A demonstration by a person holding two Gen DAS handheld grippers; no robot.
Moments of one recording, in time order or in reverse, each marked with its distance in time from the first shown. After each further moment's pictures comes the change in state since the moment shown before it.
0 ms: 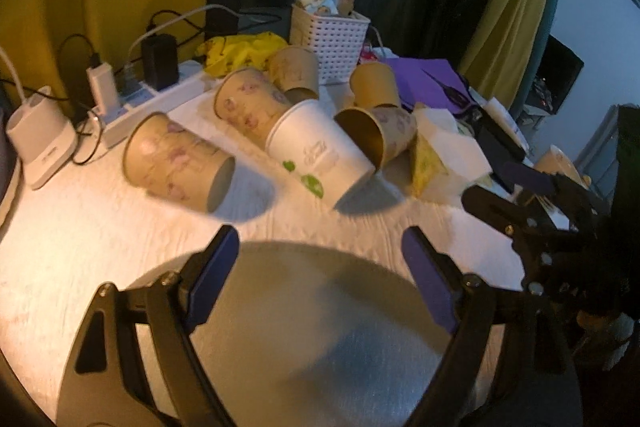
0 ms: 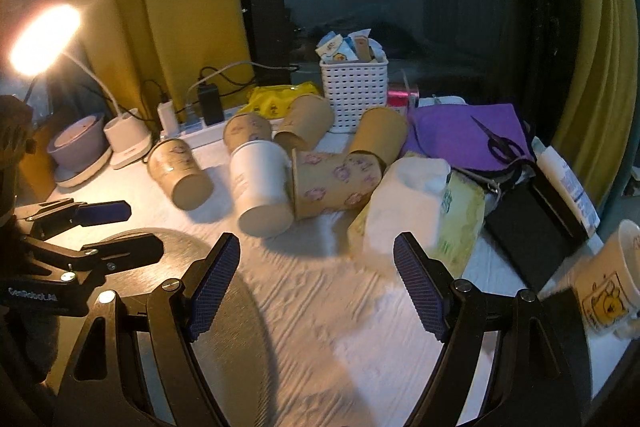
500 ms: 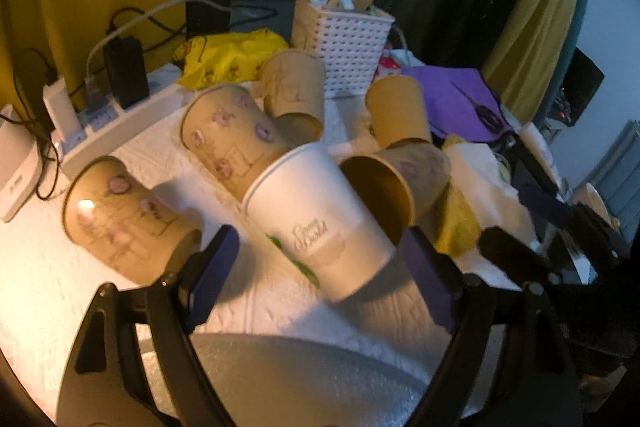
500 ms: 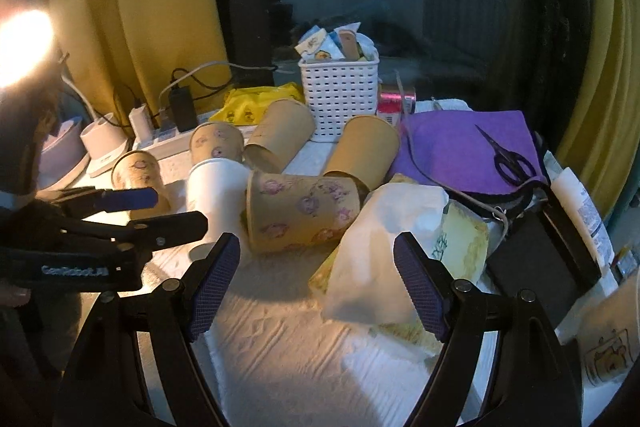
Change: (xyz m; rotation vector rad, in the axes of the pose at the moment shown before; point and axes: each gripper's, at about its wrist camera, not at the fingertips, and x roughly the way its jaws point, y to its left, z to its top) left arm 0.073 -0.003 0.048 -0.048 0.035 0.036; right arm 0.045 -0.030 0.022 -0.004 0.009 -0.001
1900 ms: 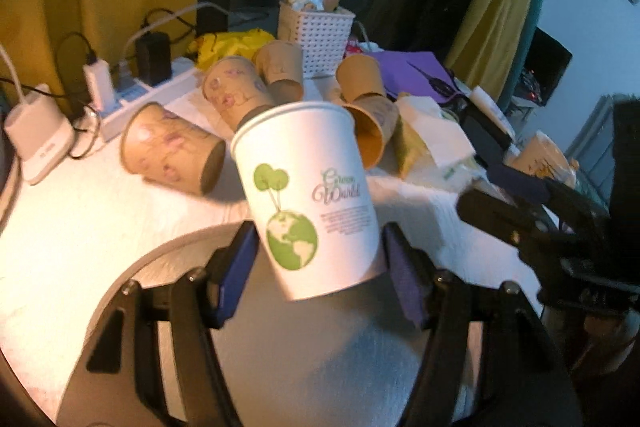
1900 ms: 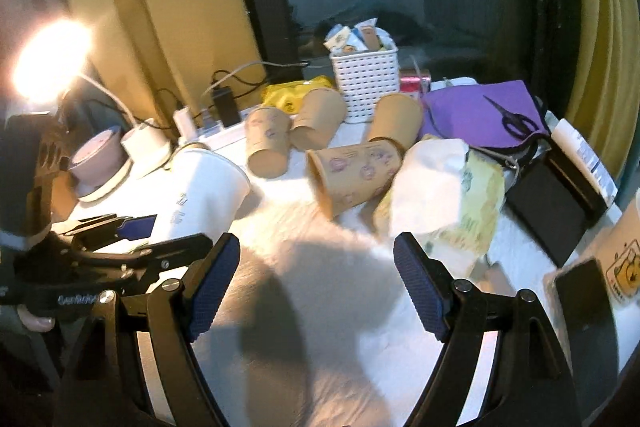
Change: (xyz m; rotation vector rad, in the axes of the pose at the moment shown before) left arm -0.099 0.002 -0.072 0.084 -0.037 -0.061; right arm -0.057 0.041 -0.031 0.092 0.012 0.083
